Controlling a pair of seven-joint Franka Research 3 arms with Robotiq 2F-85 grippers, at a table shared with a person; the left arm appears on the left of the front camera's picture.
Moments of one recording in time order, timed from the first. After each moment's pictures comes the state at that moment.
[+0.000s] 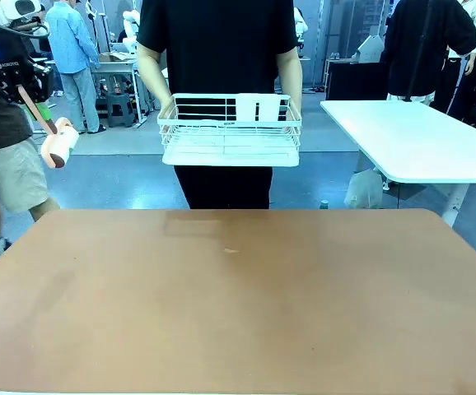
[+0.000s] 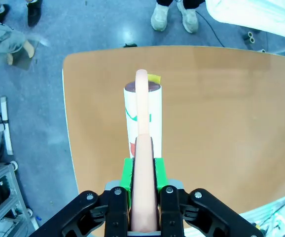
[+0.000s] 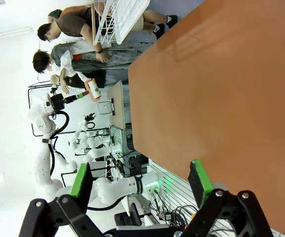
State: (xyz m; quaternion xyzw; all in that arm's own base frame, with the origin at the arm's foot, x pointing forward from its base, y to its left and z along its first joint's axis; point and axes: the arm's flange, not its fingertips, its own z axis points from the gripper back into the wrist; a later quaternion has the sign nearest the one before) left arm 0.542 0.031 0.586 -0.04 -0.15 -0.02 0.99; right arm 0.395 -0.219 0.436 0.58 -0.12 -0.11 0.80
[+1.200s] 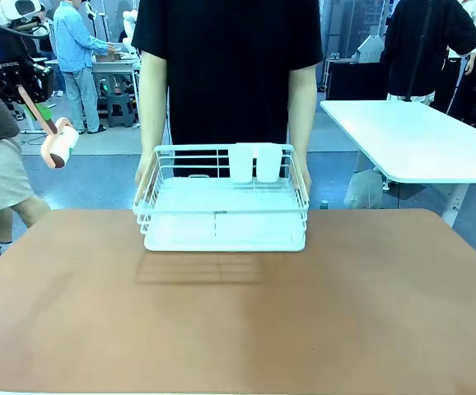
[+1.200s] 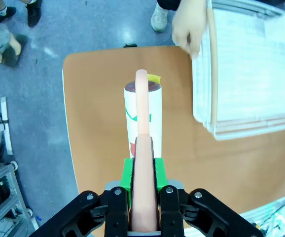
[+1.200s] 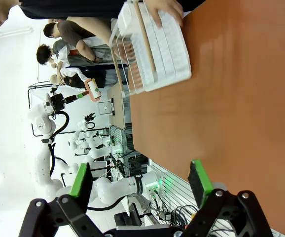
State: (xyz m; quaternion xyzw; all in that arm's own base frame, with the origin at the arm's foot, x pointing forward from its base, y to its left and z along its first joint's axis) left arm 0.542 0.031 0.586 -0.04 -0.15 -0.02 0.99; right arm 0.395 -0.219 0.436 0.58 -0.12 -0.11 0.80
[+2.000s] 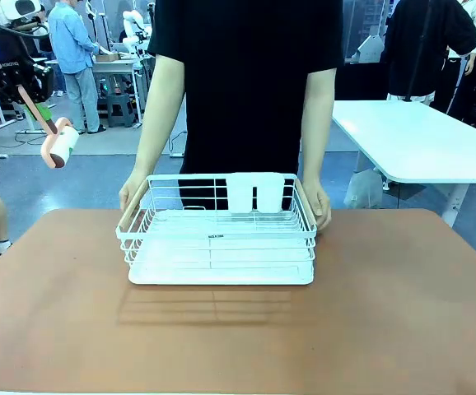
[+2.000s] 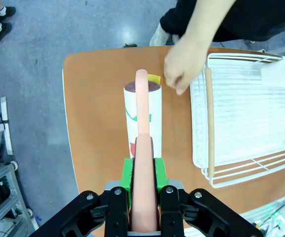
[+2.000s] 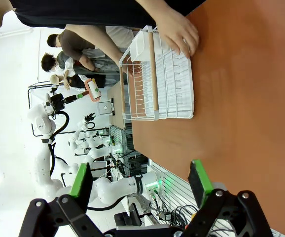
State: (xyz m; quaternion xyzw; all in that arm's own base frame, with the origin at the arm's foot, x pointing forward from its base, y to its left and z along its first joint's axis) left arm 0.542 0.031 0.586 -0.04 -0.15 -0.02 0.99; right arm 0.395 -0.219 0.436 0.58 -0.12 -0.11 0.80
